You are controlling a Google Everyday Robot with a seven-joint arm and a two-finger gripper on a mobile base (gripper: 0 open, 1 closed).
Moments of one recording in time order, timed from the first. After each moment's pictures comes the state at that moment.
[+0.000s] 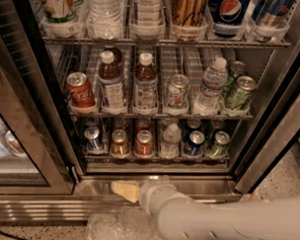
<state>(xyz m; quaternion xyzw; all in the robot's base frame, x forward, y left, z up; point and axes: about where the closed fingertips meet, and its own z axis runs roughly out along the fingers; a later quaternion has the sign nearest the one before) 0.468 0.018 0.627 -0.09 0.89 0.19 0.40</state>
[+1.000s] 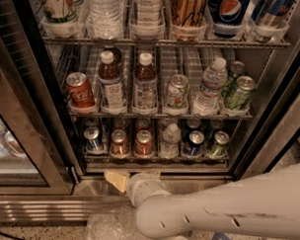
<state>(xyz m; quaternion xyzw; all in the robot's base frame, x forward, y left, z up) 0.499 0.042 0.628 -0.03 0.88 0.17 0.45</state>
